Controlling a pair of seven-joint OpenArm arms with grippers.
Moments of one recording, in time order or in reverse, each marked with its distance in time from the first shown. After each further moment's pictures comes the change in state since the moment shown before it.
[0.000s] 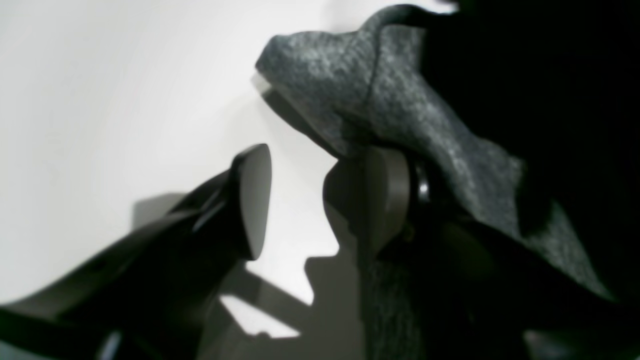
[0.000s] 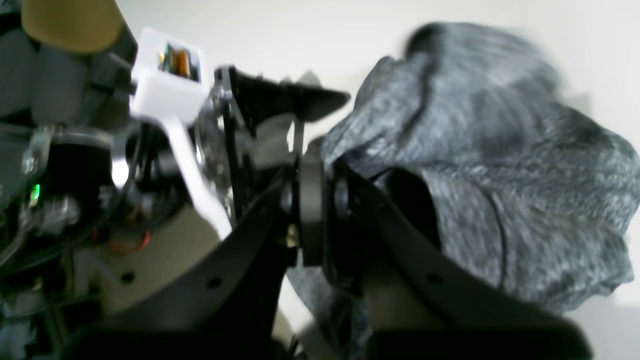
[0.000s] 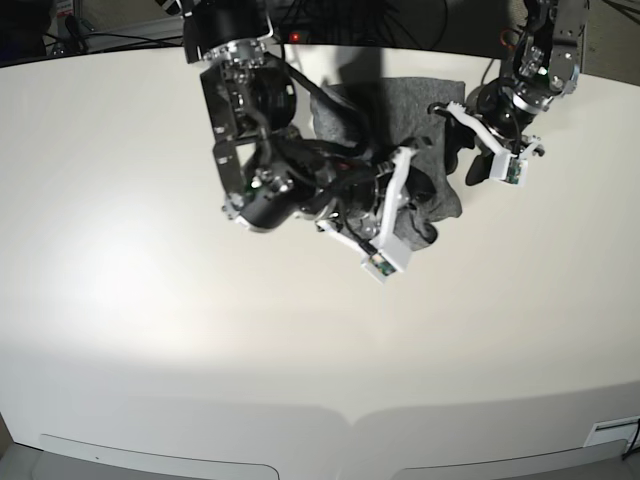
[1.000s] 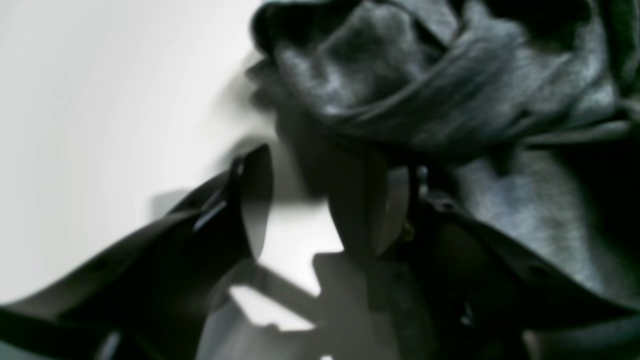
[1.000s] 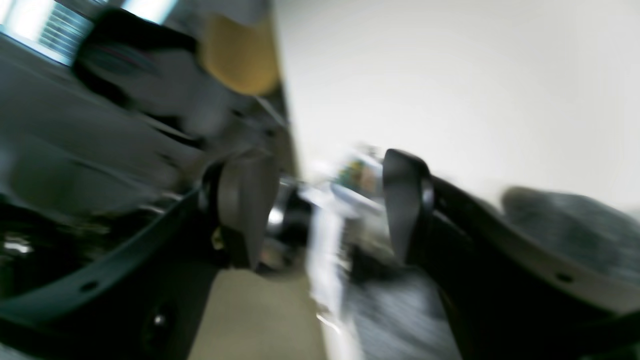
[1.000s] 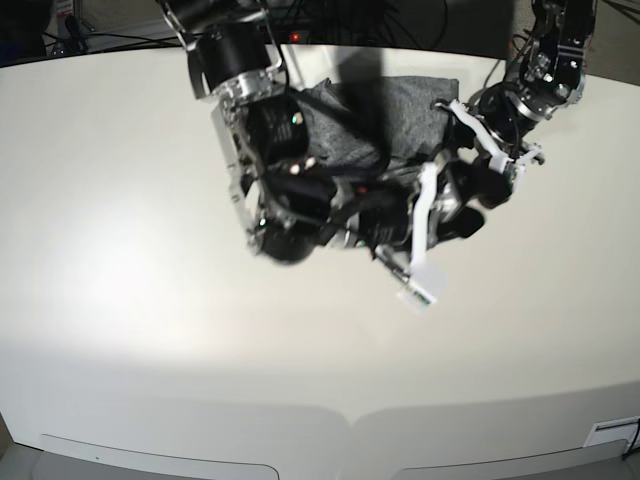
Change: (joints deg) left arm -1.1 -3.5 0.7 2.0 2.4 1.9 3.3; right arm 8.2 0.1 0.1 -6.2 21.5 8.3 -0.3
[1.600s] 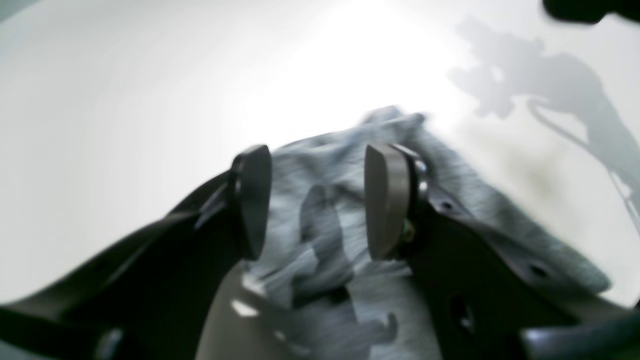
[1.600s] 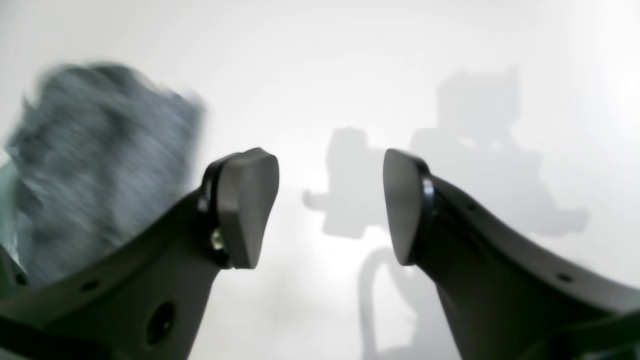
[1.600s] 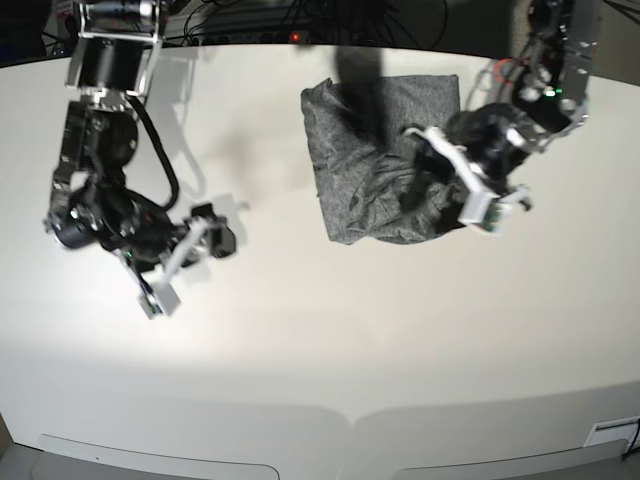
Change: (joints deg) left arm -2.3 2.3 5.4 22.3 -5.3 4.3 11.2; right arm -5.0 20.6 29.6 0.0 -18.6 -0.6 0.4
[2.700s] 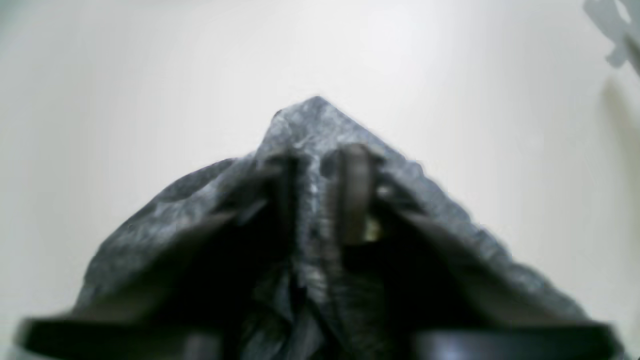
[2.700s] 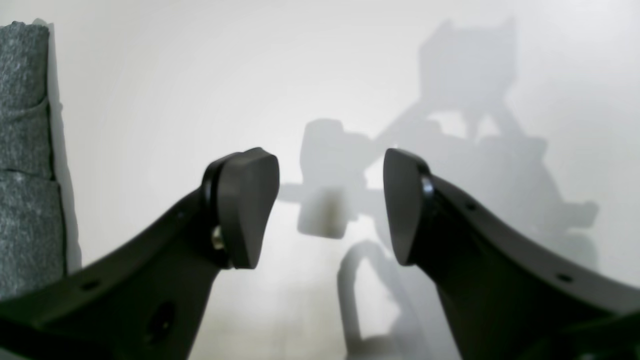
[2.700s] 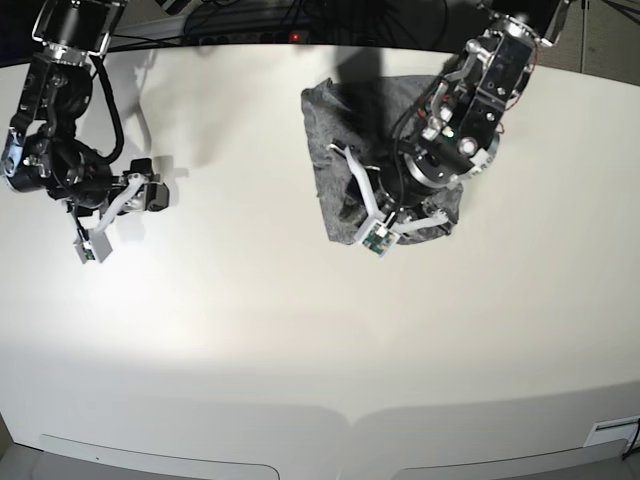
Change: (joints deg) left arm -13.3 6.0 15.8 -12.3 11.1 9.0 9.7; right arm -8.6 4.9 10.8 0.0 0.4 0.0 1.0
